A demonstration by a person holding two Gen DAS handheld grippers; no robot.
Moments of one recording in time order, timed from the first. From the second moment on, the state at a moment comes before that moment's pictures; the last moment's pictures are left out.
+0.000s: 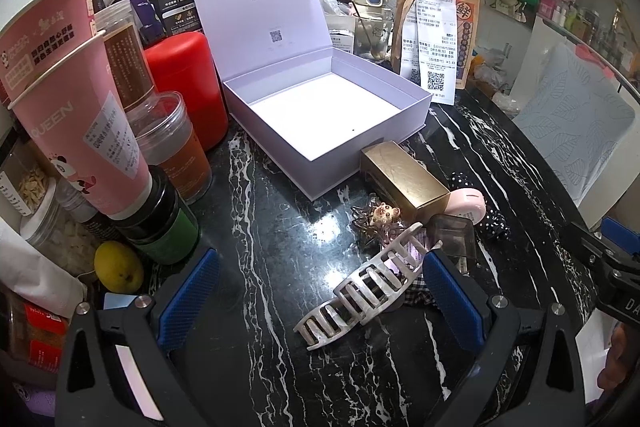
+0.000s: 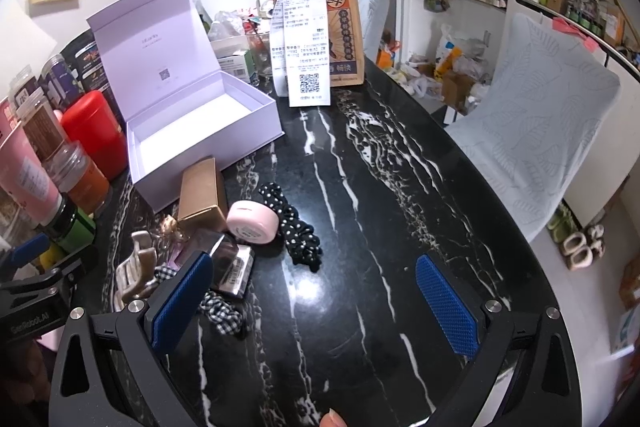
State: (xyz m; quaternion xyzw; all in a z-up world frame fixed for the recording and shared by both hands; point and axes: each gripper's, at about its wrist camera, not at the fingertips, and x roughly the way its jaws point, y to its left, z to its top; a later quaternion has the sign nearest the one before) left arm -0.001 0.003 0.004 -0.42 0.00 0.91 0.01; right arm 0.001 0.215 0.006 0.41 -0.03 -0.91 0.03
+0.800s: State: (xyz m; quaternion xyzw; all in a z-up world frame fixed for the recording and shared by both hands) left arm -0.001 0.004 0.004 -0.42 0.00 0.91 0.00; right arm 0.001 0.215 0.006 0.41 -0.03 -0.91 0.03
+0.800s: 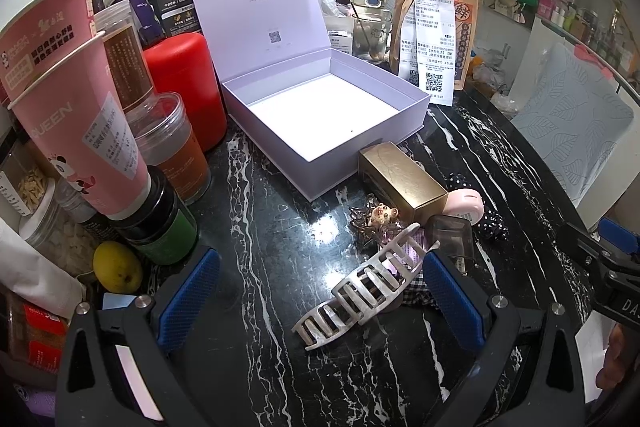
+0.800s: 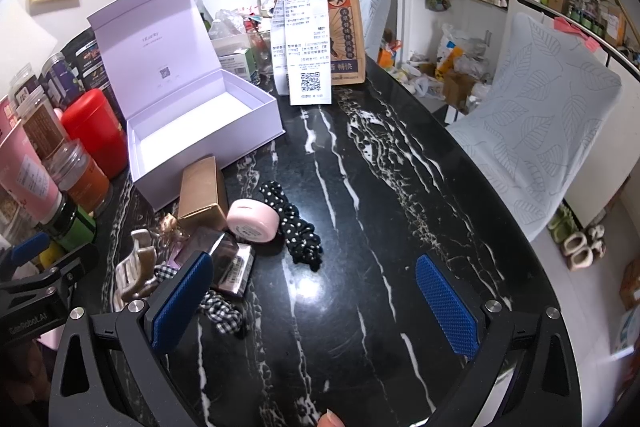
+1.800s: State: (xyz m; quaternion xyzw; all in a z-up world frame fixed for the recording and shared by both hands) left arm -0.003 0.010 -0.016 -0.44 -0.03 0.90 0.06; right arm -0.009 0.222 -0.026 0.45 -0.05 -0.89 0.07
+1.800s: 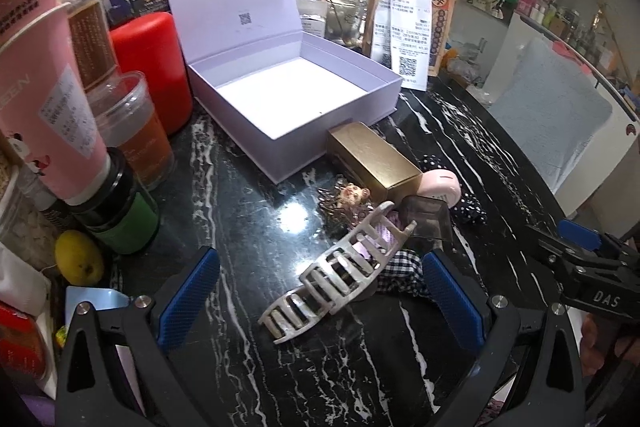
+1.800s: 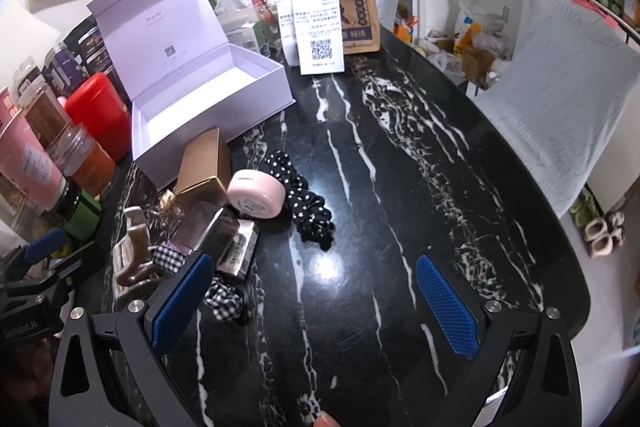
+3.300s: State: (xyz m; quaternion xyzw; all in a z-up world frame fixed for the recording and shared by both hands) left arm -0.027 -0.004 -0.052 -0.49 -0.07 0.86 0.10; right arm -0.067 0.211 -0.074 0.47 0.02 -0.87 0.12
